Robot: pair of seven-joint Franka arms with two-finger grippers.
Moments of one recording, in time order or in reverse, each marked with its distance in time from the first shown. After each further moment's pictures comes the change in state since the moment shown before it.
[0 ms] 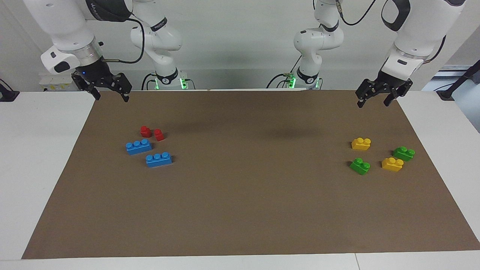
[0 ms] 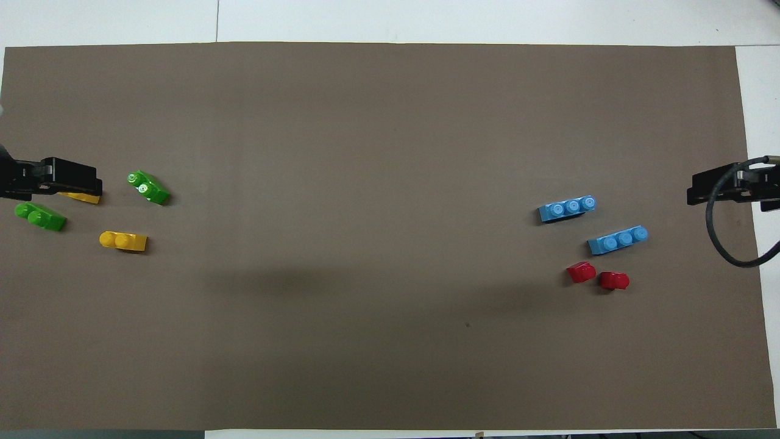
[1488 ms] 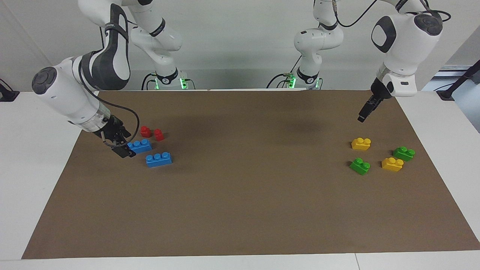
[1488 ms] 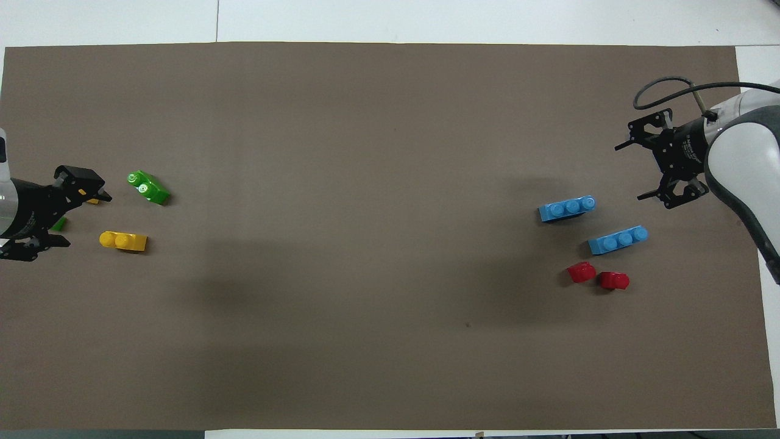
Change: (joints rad) left arm 0.081 -0.049 0.011 -0.358 -0.003 0.334 -0.694; right arm -0.052 0.306 -0.011 -0.069 0.251 0.290 0.782
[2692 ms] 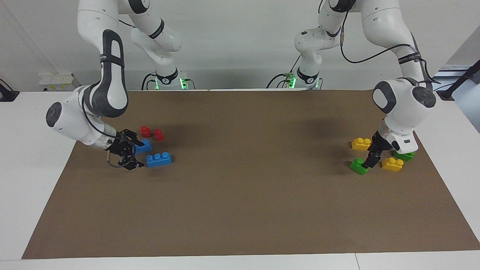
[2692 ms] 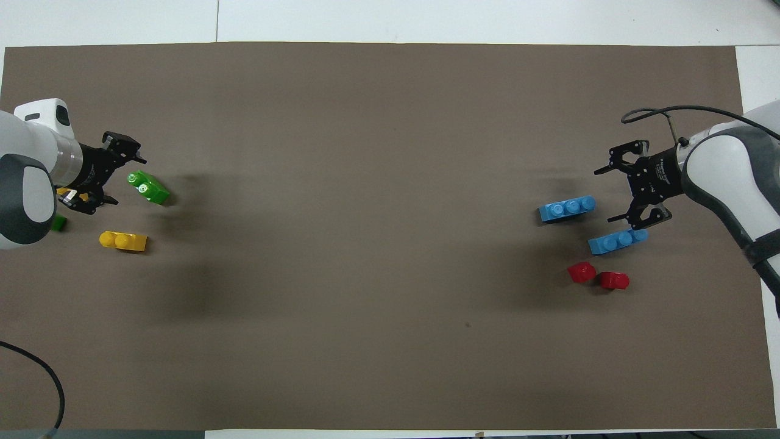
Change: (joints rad) left arm 0.023 0.397 0.000 0.152 -0.004 0.240 -0.072; right arm -0.035 0.060 -0.002 -0.132 0.128 0.081 0.070
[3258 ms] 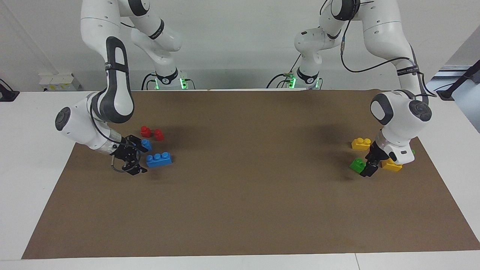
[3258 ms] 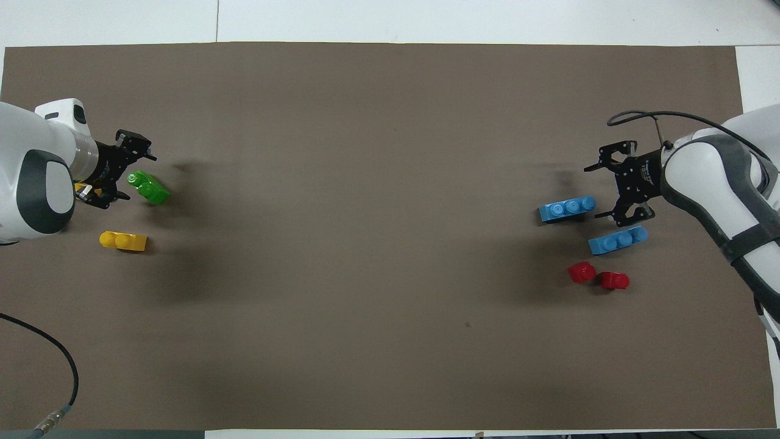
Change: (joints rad) left arm 0.000 0.081 0.000 0.018 0.000 0.056 -0.005; right arm 0.015 0.026 0.010 -0.040 0.032 0.118 -0.013
